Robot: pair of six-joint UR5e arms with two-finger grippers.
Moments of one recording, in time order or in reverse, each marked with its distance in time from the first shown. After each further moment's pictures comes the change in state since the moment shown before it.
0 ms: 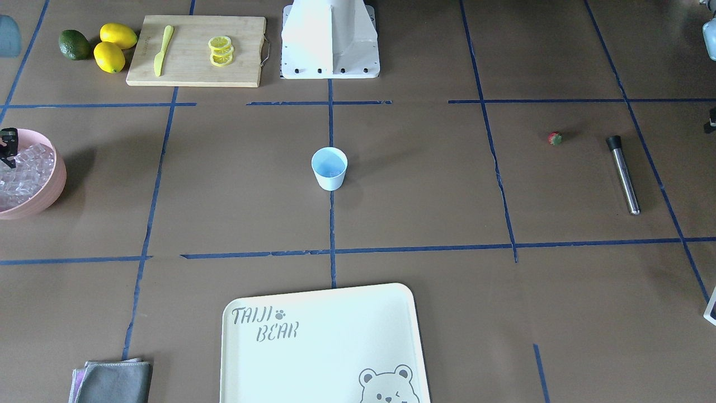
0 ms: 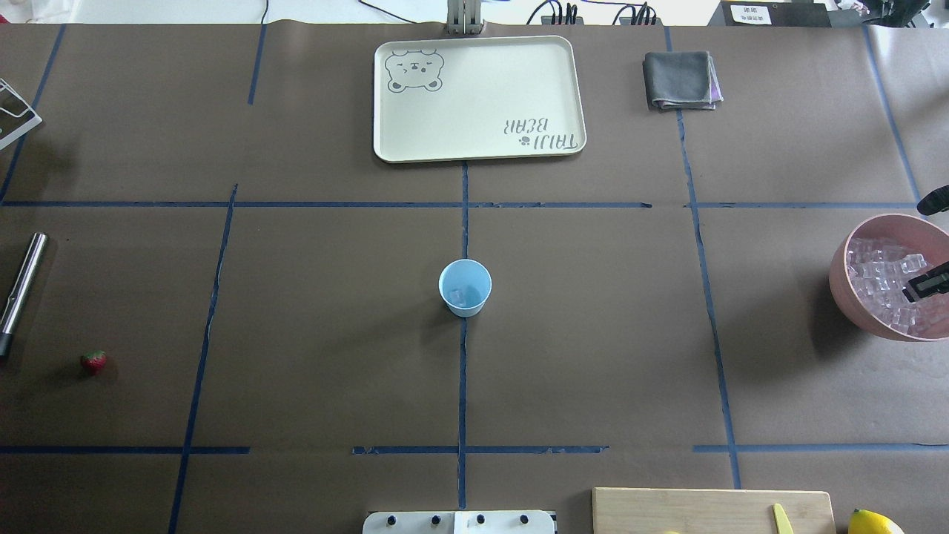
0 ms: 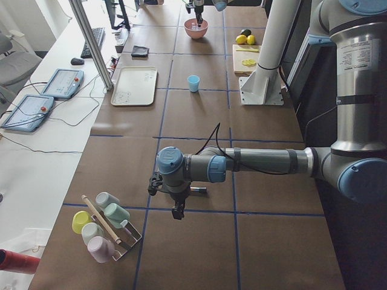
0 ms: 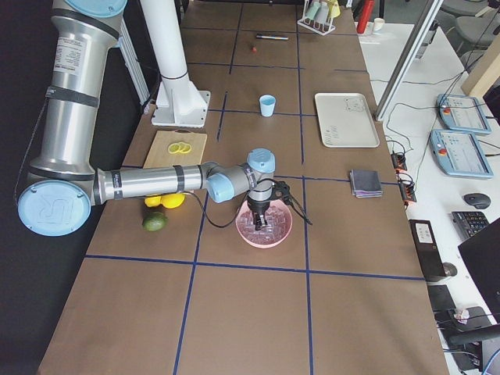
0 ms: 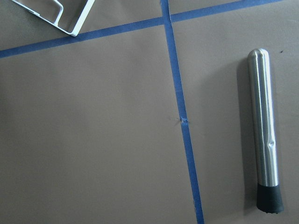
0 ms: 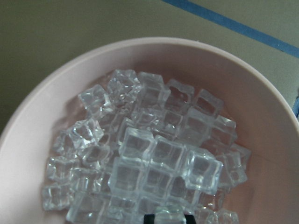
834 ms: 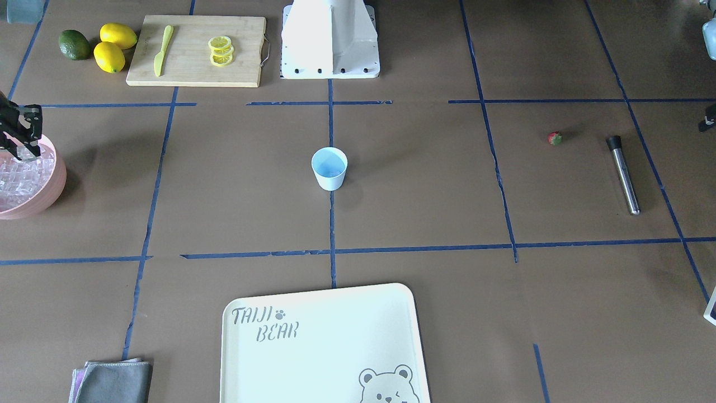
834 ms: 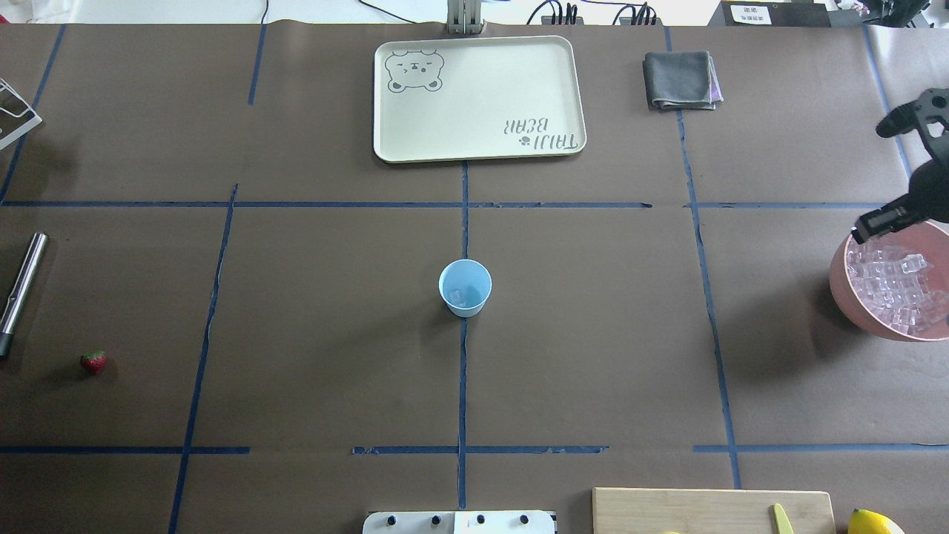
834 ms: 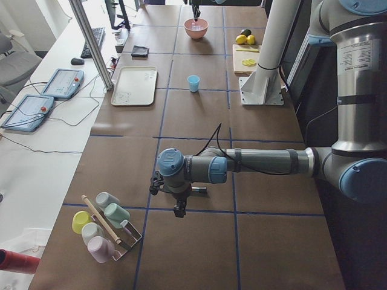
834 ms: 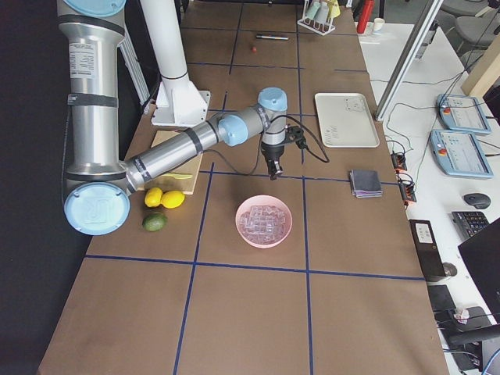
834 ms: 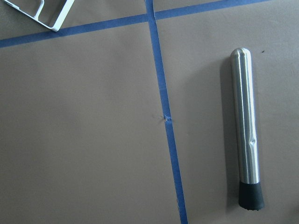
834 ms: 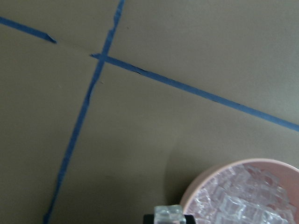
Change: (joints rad) left arm 0.000 0.005 0.001 -0.002 -0.034 -0.001; right arm -0.003 0.245 0.230 -0.359 0.019 0.078
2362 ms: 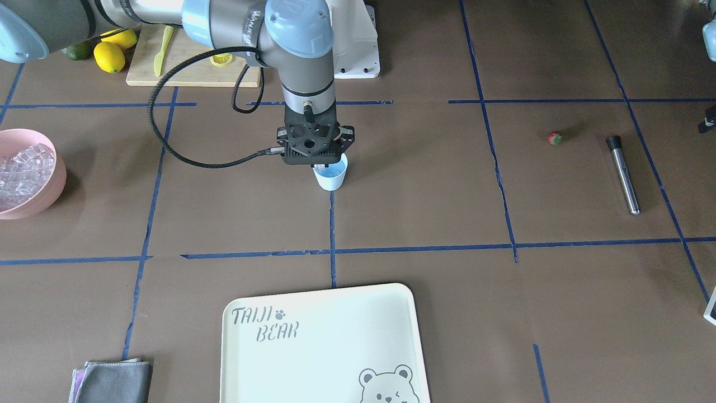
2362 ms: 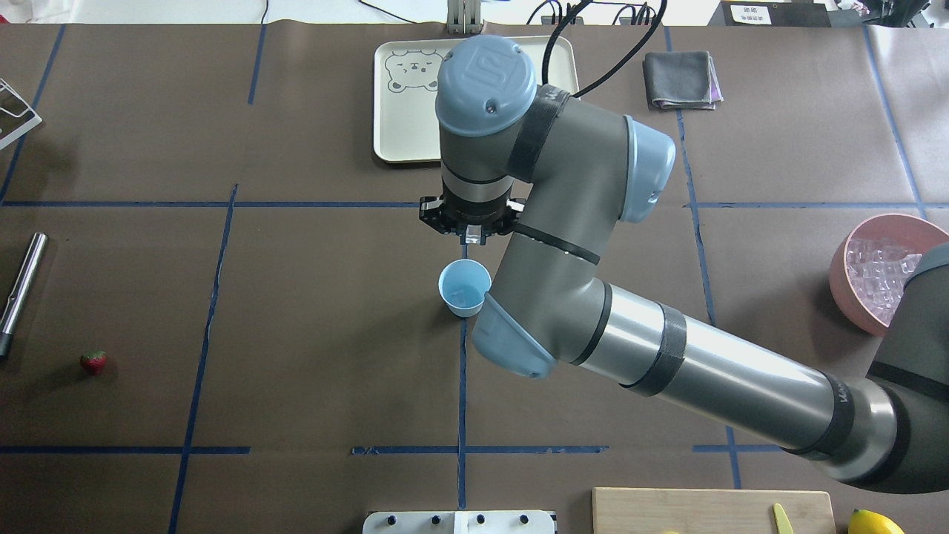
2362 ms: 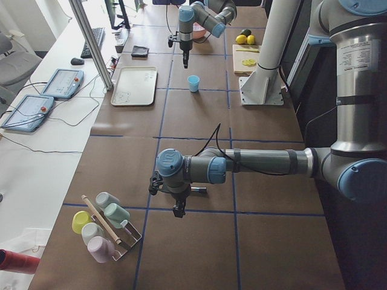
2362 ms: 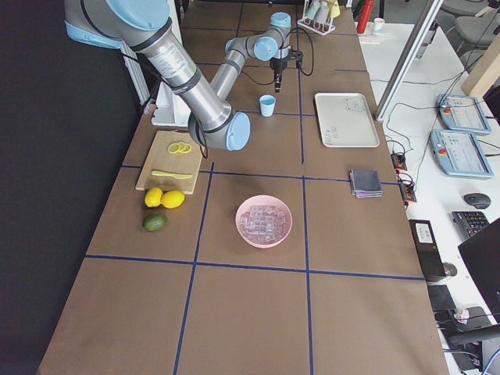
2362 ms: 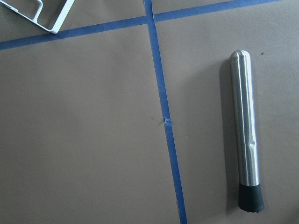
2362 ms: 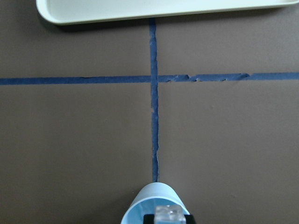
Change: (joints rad) left arm 0.000 -0.006 0.006 0.000 -0.001 0.001; right arm -0.492 0.872 -0.492 -0.115 -0.212 0.821
